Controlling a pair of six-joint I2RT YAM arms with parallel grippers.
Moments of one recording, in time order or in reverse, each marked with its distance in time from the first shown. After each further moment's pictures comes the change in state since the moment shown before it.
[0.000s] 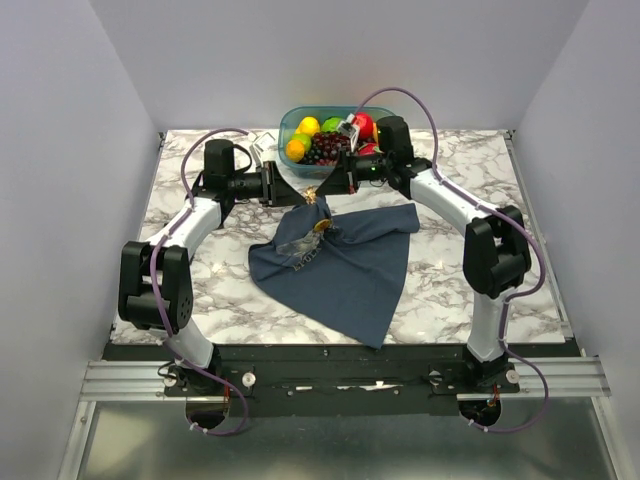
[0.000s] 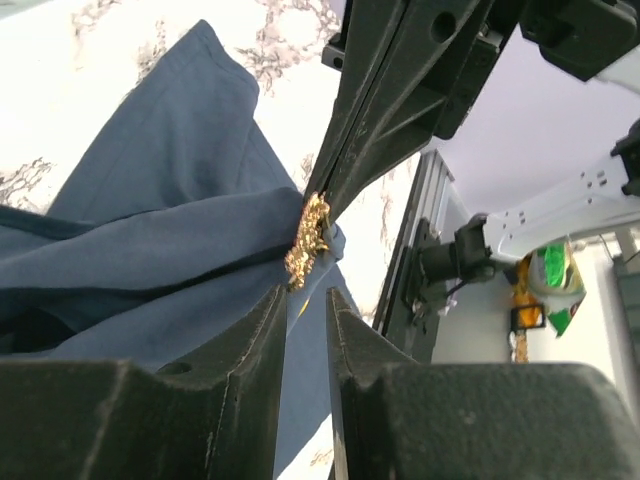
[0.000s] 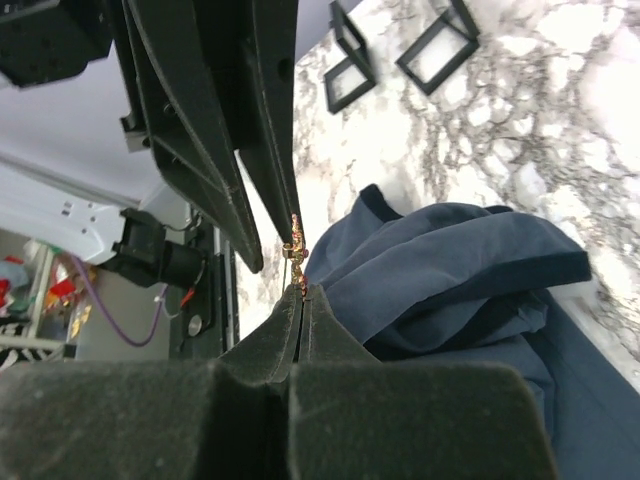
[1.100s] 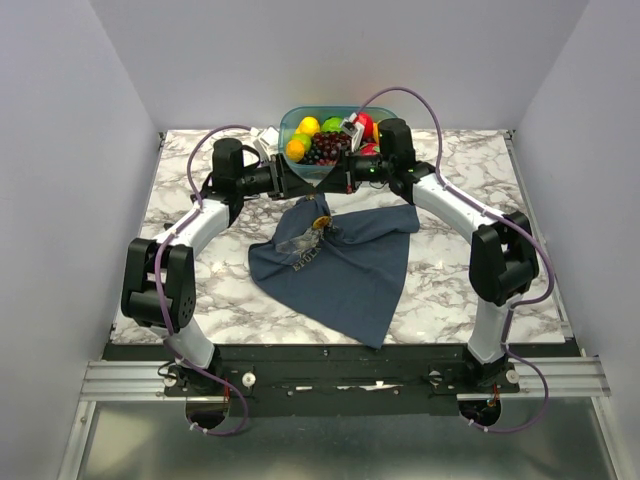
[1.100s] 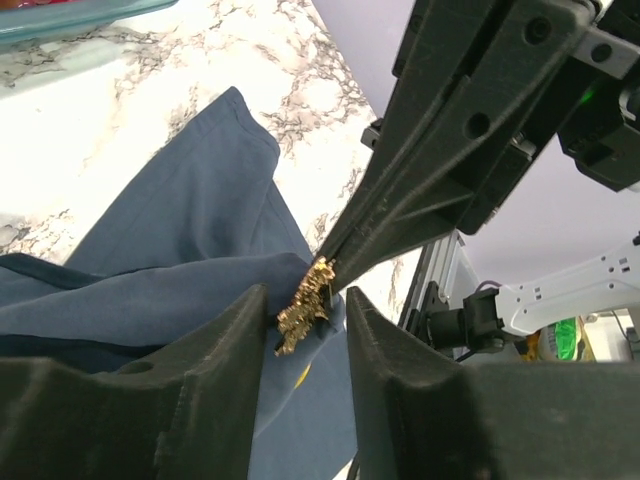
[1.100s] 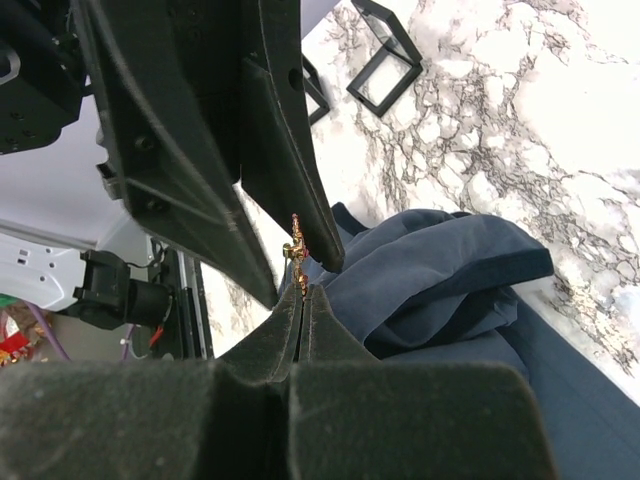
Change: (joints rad) left arm -0.057 0.011 -0.032 0.223 -0.171 -0.185; right arm 0.016 -0.070 -0.066 0.045 0.171 0.028
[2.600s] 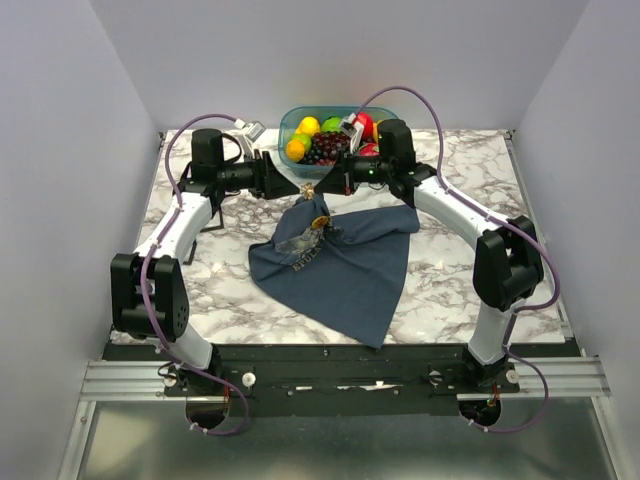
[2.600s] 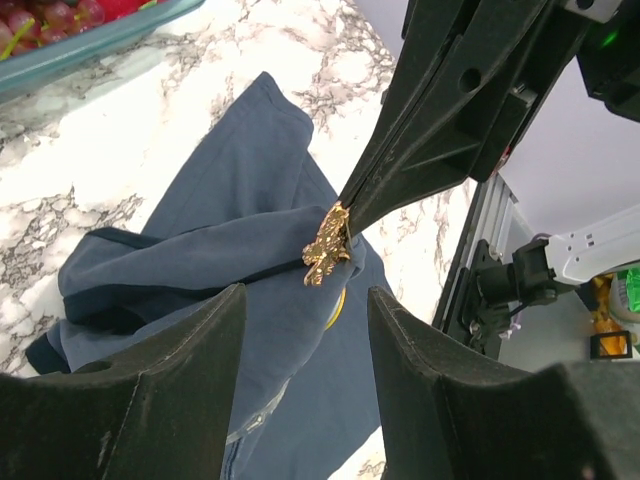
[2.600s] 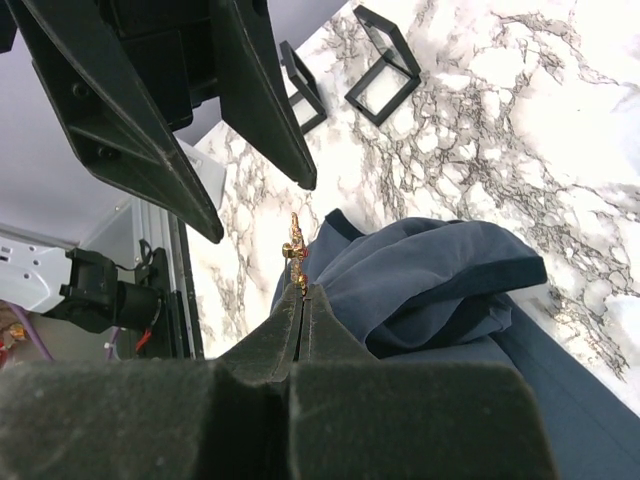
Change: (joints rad) left arm 0.095 -0.074 0.101 -0.343 0.080 0.338; right arm 0.026 -0.045 -0.027 0.007 0.042 -0.031
